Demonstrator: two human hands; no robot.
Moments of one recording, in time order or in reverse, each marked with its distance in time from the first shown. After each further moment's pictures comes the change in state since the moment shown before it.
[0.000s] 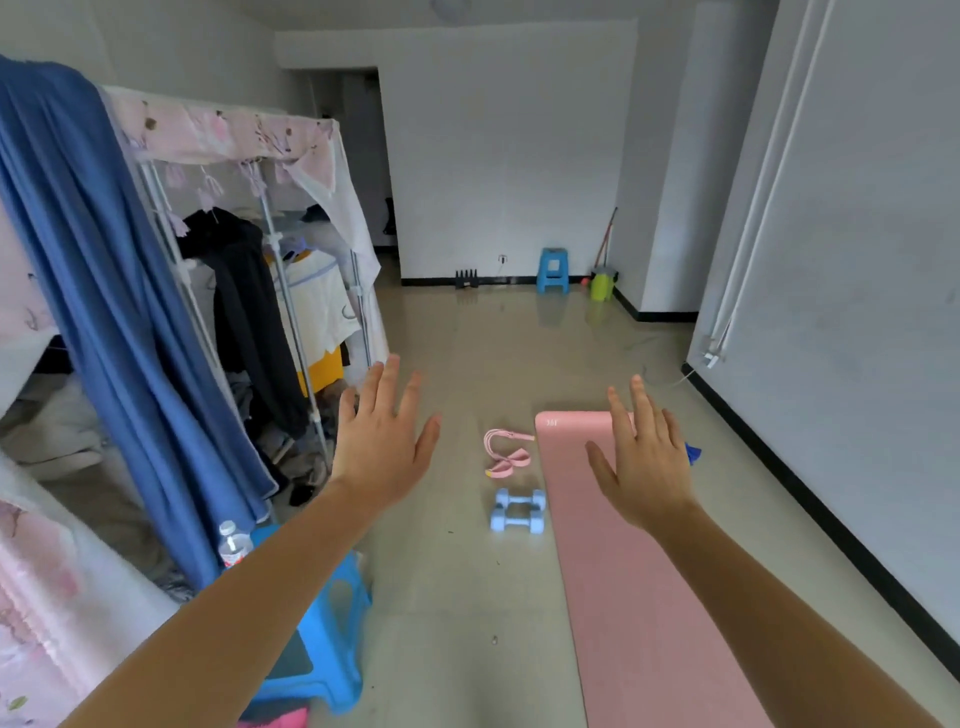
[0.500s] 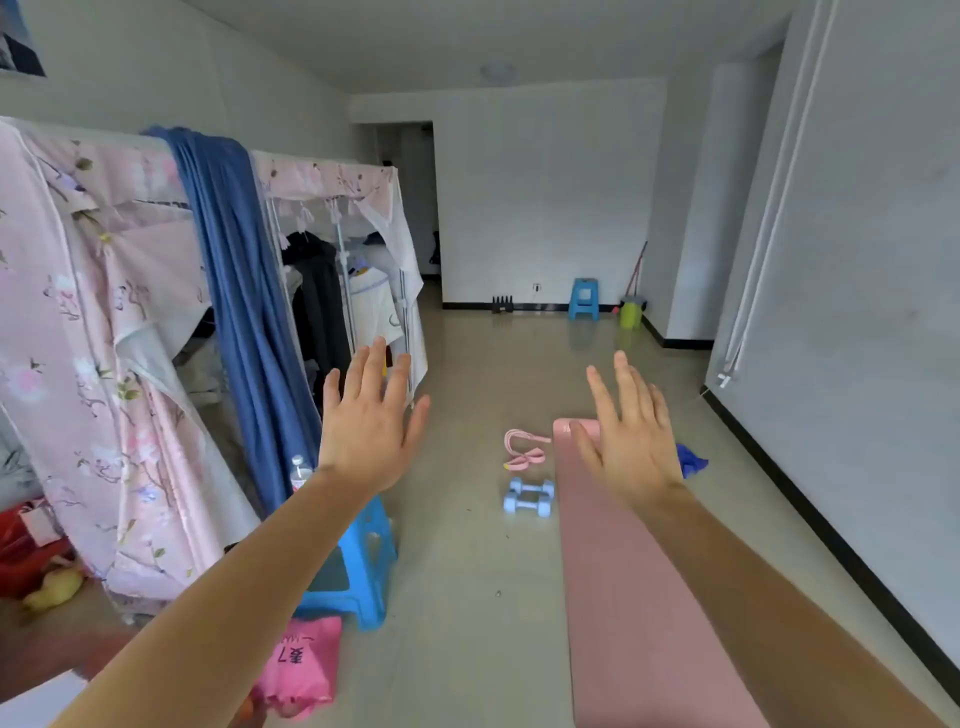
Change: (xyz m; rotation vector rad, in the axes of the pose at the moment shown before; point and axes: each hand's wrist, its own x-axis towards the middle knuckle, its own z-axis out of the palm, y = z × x) left_hand -0.241 0.103 -0.211 0.086 0.179 -0.098; right_hand -0.220 0.008 -0.198 0.039 0.195 -0.157
